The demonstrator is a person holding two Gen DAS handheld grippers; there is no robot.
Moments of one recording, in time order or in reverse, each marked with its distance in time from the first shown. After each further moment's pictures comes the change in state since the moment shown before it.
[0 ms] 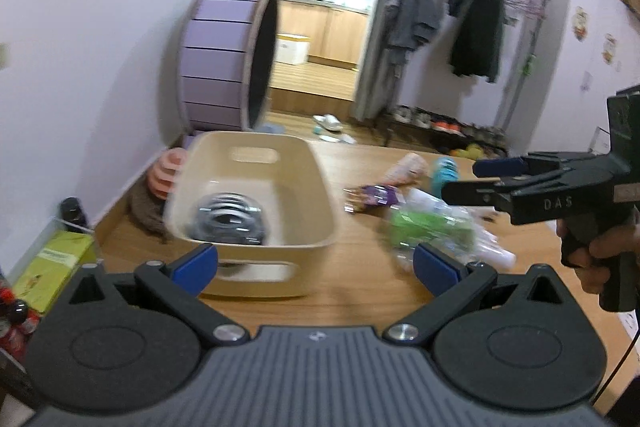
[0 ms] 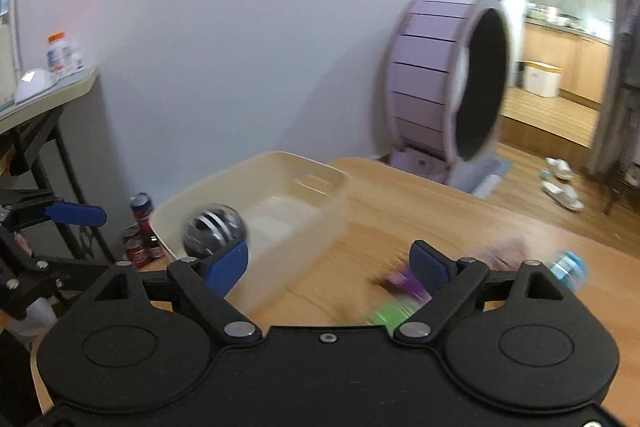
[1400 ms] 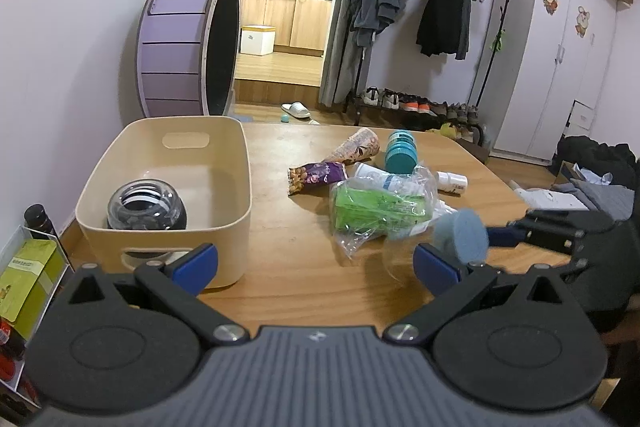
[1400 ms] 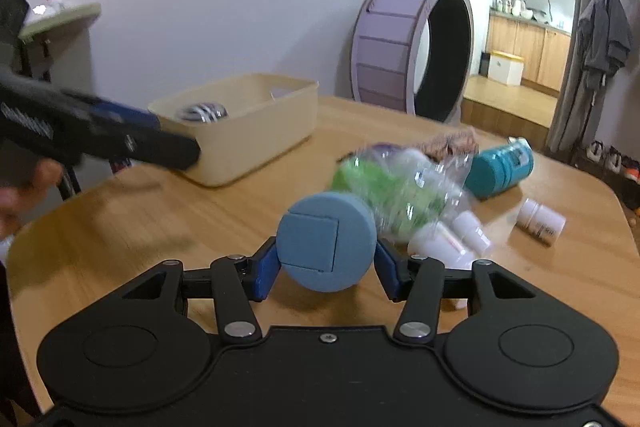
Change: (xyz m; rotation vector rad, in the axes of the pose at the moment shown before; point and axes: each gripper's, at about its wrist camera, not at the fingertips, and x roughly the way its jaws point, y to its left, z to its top) left arm 0.027 -0.038 -0.014 0.063 0.029 -0.057; right arm -0.046 0.012 -0.097 -0.023 -0.005 -0.073
